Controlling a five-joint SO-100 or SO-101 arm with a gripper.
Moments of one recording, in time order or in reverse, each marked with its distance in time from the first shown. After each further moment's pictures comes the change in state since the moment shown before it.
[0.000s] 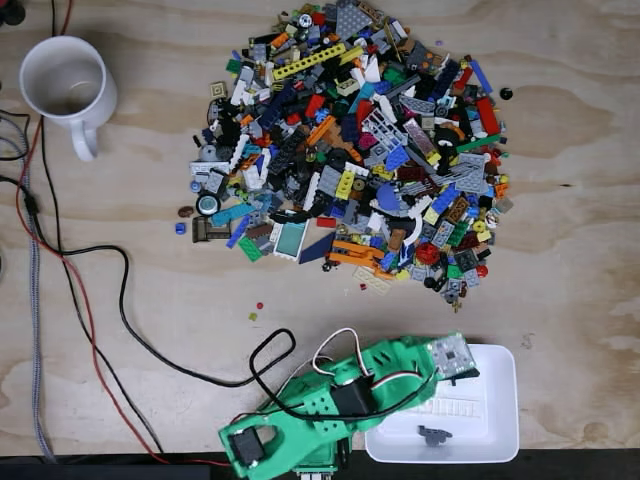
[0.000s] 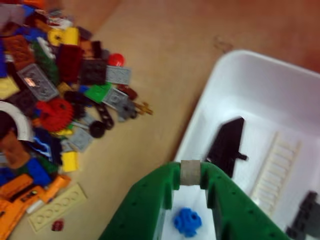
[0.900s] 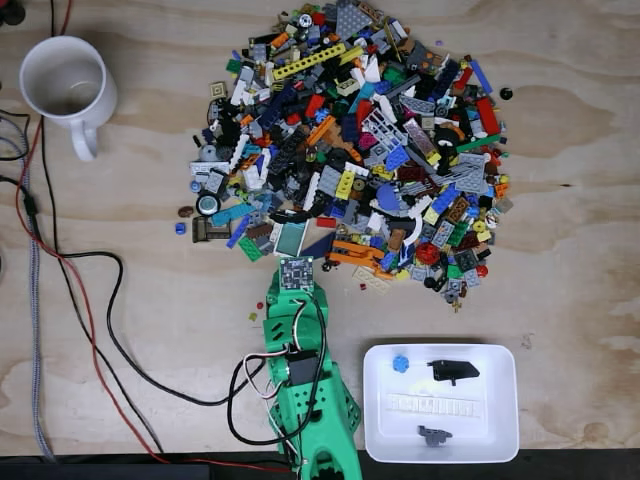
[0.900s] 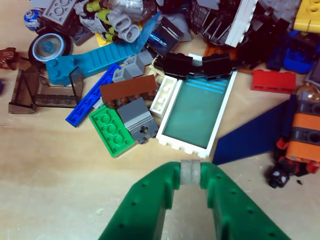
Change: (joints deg) arm -69.1 25.4 41.7 -20.3 6.9
